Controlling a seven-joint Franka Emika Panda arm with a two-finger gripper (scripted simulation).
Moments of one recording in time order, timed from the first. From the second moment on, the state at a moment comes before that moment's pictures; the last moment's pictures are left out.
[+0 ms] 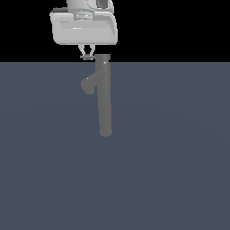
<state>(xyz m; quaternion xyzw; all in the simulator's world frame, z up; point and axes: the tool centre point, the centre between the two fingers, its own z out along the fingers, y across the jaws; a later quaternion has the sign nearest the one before) 0.036 0.091 0.301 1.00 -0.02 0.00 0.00</state>
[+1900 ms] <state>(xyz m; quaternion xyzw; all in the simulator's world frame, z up) -0.042 0.060 0.300 1.00 -0.01 0.01 0.00</state>
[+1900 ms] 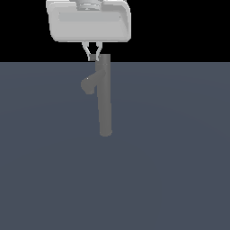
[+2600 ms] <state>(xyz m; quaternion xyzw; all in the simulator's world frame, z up) -0.041 0.028 0.300 1.00 0.00 -0.01 0.00</state>
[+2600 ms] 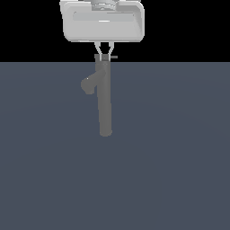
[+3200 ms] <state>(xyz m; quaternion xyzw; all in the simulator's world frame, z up) -0.021 0.007 0.300 1.00 0.00 -0.02 0.00</state>
